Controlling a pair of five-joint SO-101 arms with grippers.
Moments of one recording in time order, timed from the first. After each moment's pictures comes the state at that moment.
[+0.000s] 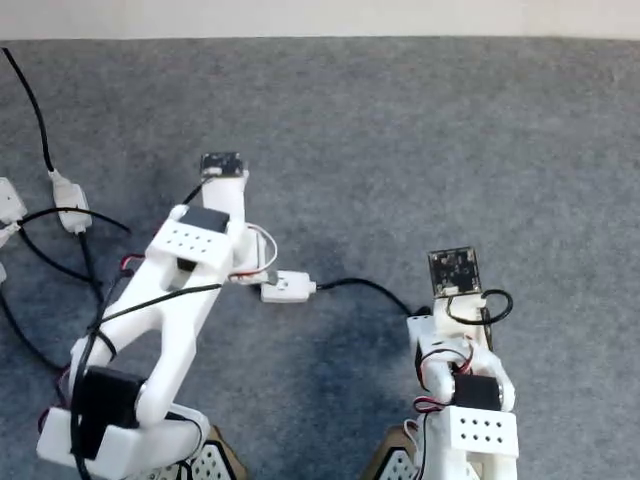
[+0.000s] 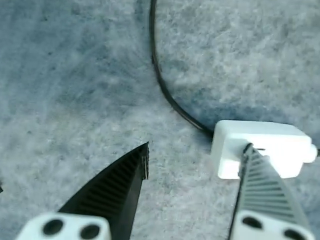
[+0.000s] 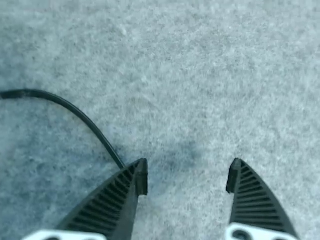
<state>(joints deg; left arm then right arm) 9.0 -9.0 38.5 61.7 -19.4 -0.6 -81.3 94.0 42.4 15.8</state>
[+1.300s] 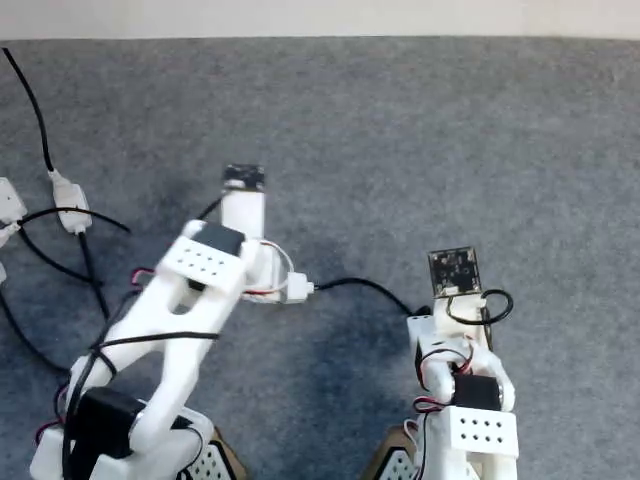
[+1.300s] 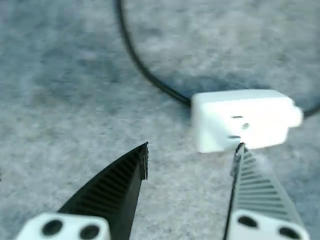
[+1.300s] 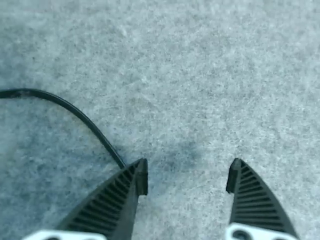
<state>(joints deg) 15.4 -15.7 41.2 62.2 -18.7 -0.6 -81.3 94.0 42.4 15.8</state>
